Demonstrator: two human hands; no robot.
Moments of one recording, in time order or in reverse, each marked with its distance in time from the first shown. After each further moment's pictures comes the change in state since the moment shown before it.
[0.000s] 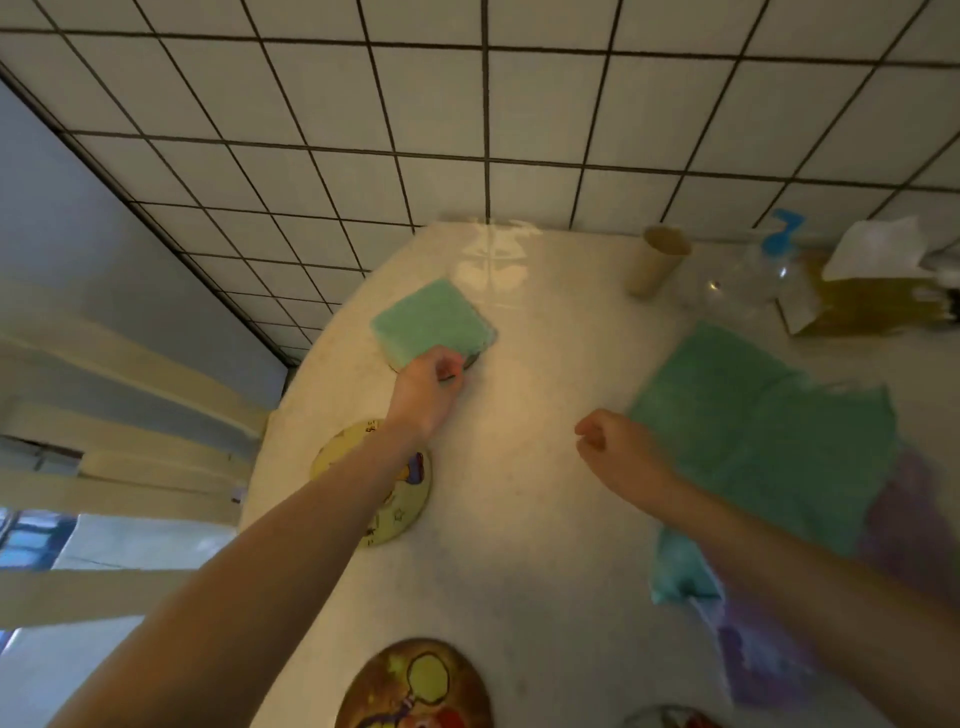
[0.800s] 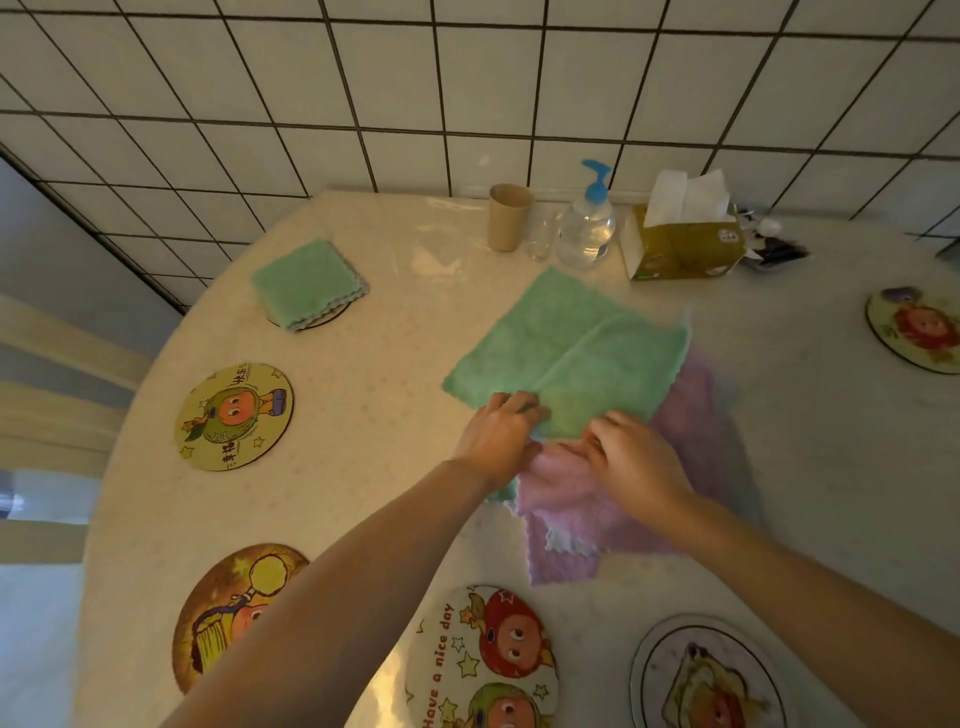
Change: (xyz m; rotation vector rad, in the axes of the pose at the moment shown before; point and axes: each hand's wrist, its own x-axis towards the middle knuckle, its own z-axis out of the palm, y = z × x) left_hand -0.143 0.109 0.227 0.605 -0.381 0.475; right_hand -0.108 0.190 -0.086 -0.391 0.227 -0.278
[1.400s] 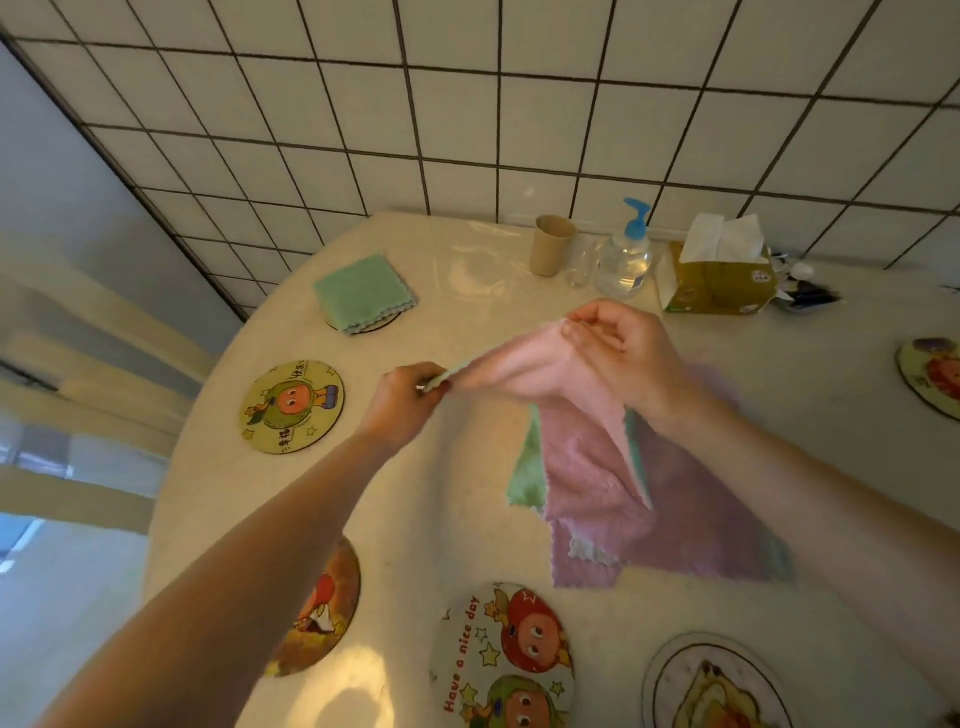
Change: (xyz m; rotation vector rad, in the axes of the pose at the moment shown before) left_hand -0.084 -0.078 -0.103 -0.509 0.370 -0.383; right_hand 0.051 -0.089 -0.114 0.918 0.115 -0.151
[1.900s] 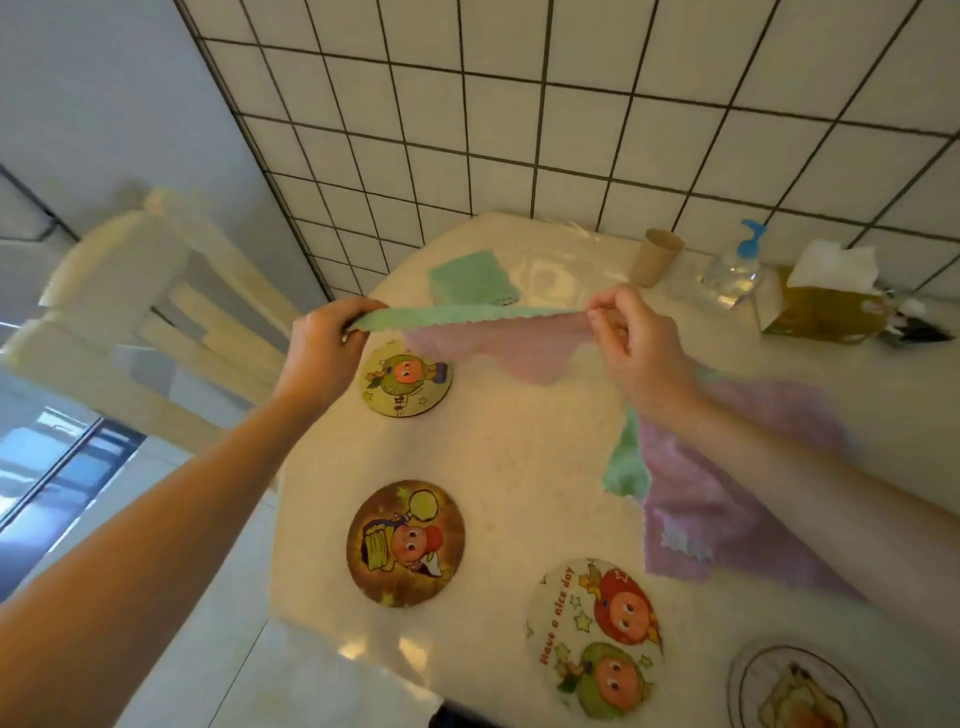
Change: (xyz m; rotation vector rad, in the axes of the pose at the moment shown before) left_hand -0.081 -0.057 -0.191 0.157 0.411 0.077; right_hand -0.007 -0.052 0.108 -0.266 0.051 -0.295
